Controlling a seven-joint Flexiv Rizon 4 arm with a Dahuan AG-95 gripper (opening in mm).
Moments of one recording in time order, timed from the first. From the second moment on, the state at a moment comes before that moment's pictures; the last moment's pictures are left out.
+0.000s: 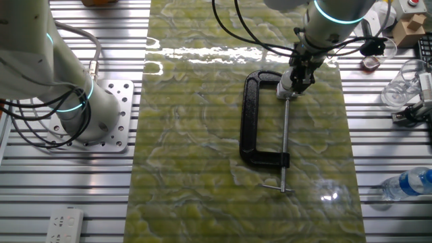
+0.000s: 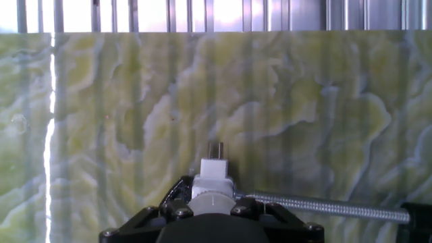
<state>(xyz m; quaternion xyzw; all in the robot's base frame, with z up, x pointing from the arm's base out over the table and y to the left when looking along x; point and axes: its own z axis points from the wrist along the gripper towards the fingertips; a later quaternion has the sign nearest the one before) 0.569 0.071 0.071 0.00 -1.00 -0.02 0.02</state>
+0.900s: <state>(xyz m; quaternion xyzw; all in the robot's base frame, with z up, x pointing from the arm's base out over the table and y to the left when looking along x) 0.566 0.077 0.071 0.22 -0.97 0.02 0.02</state>
